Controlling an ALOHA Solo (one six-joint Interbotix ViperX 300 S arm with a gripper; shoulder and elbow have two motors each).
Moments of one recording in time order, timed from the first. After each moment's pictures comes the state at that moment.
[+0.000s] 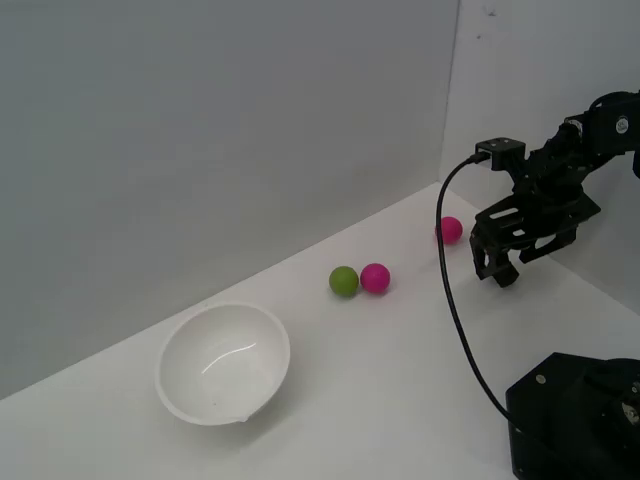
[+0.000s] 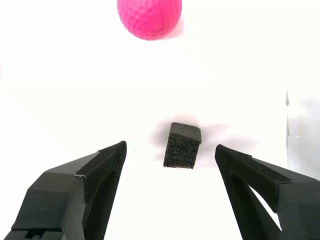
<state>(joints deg) 23.4 108.6 108.1 145.5 145.5 -4.0 44.3 12.8</state>
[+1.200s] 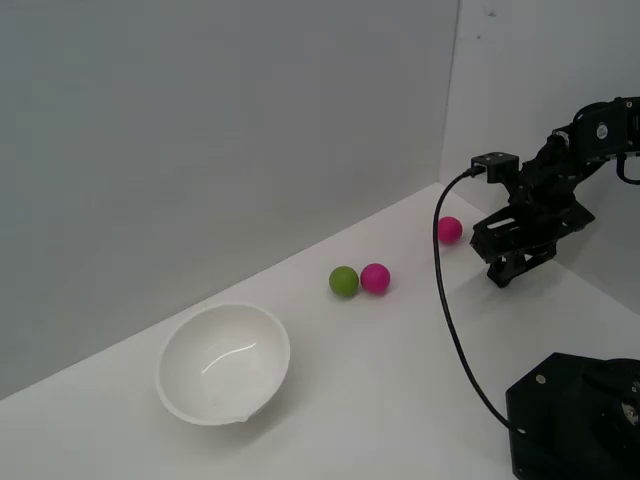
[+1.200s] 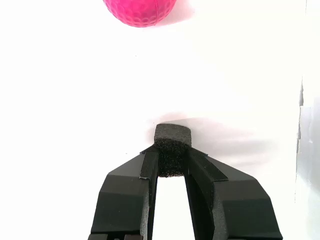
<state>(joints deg) 23.9 104.2 103.7 145.5 145.5 -3.1 43.2 13.4</state>
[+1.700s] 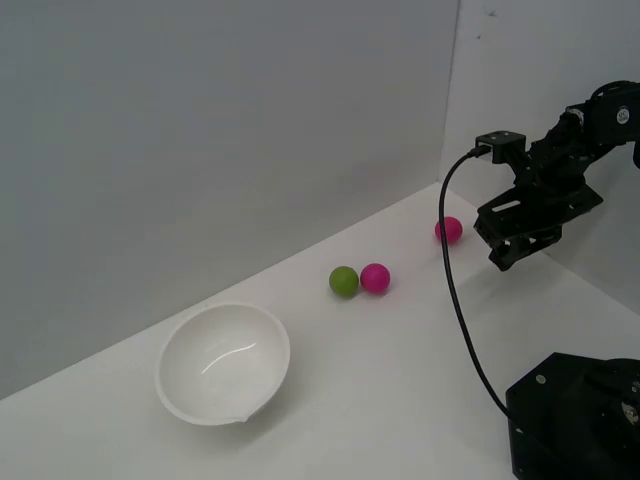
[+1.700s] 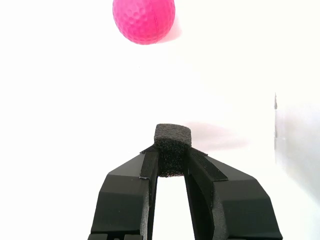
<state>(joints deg) 23.6 109.4 108.8 143.5 143.4 -3.1 46.8 13.7</state>
